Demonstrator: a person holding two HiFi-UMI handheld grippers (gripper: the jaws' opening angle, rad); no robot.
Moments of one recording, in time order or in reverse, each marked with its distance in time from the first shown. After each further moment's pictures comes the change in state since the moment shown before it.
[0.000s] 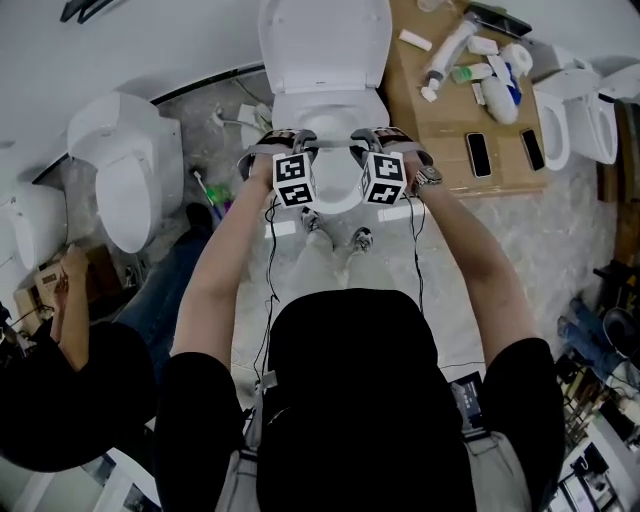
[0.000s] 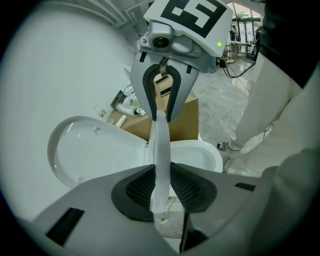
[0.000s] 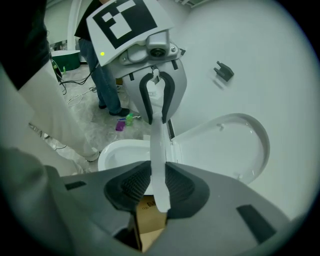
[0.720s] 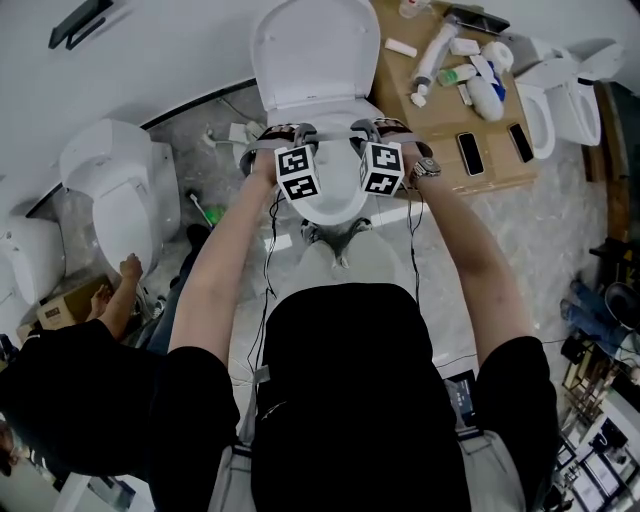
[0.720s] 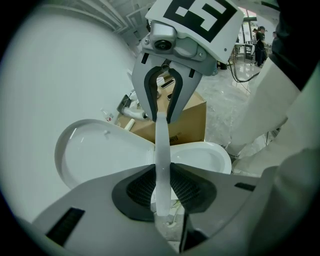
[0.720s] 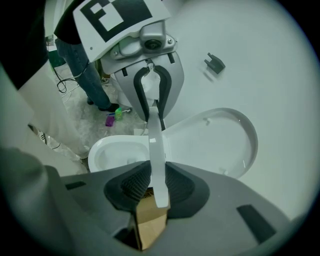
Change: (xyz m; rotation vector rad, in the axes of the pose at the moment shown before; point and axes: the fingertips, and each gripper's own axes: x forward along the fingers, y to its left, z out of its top) left arm -0.010 0.053 -0.001 0.010 -0.052 0.023; right arm -0.004 -0.054 0.006 0.053 0.105 -0.073
